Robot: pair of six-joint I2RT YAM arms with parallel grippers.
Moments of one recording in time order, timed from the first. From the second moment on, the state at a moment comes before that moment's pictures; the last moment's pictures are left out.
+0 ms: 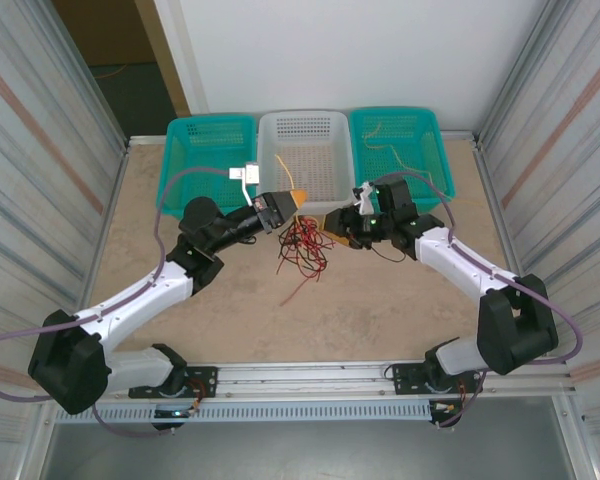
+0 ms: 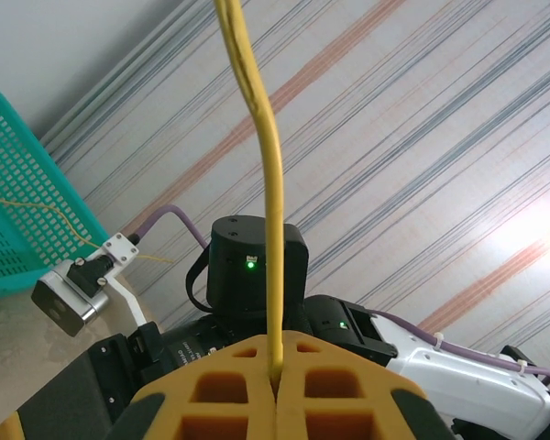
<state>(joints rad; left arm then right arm) -0.64 1.21 0.81 0.62 0.51 -0.97 0.42 1.41 0.94 -0.24 -0.68 0.84</state>
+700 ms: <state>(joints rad) -0.67 1.21 0.85 0.62 0.53 -0.97 0.43 1.34 0.88 -0.11 -0.71 0.88</state>
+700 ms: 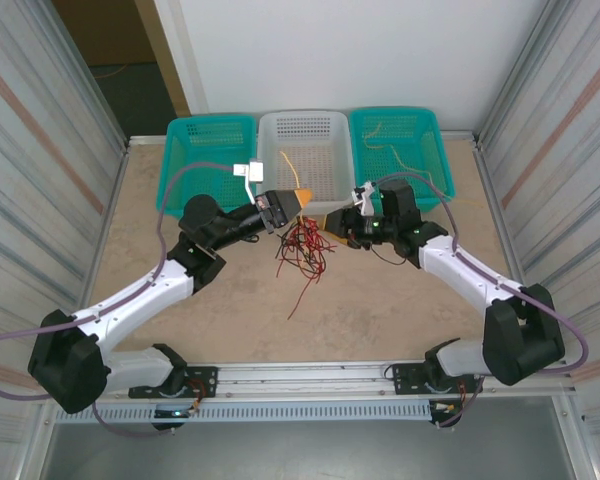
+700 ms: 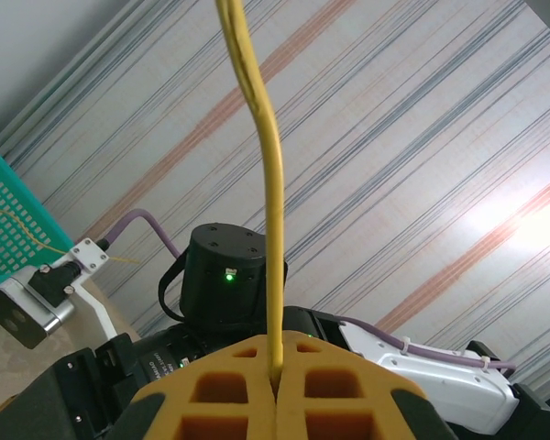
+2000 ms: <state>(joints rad) -0.67 1.09 0.80 0.47 0.39 -0.90 0.31 1.26 0.87 -0.14 -0.71 0.89</state>
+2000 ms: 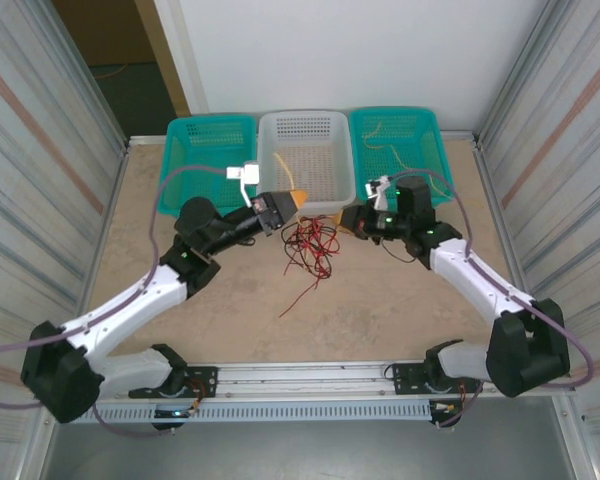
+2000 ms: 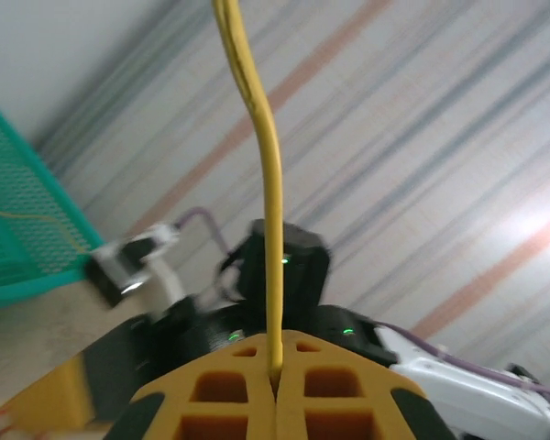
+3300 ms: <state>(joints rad) -0.92 1.06 0.81 -0.05 0.01 -0.51 0.64 1.30 1.44 -0.83 -0.16 0.46</state>
